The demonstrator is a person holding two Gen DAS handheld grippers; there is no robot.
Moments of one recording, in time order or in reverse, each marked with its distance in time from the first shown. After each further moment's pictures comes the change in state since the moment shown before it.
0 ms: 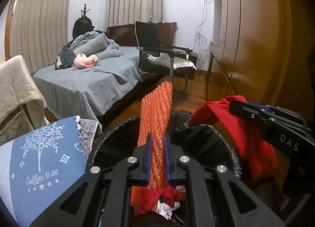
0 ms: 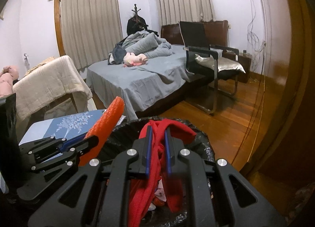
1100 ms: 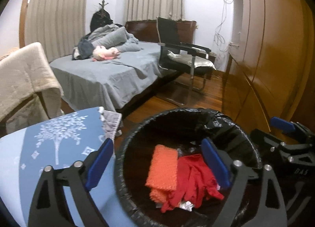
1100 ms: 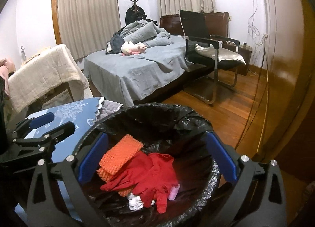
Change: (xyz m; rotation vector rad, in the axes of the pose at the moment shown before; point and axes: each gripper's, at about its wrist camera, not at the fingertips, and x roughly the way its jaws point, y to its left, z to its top) left arm -0.011 0.052 -0.002 -0.081 0.016 0.117; right arm 0.024 0.006 -0.010 -0.009 0.066 -0.011
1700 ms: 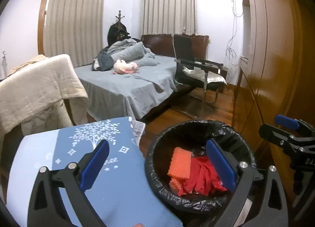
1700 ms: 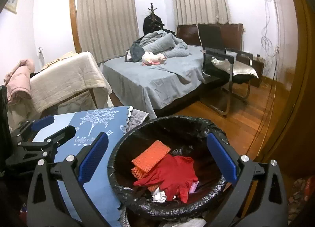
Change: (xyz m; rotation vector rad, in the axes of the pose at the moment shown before) left arm -0.108 0.022 0.001 -0.032 -0.096 0.106; right arm -0.086 0.050 0.019 -0.059 -0.061 0.108
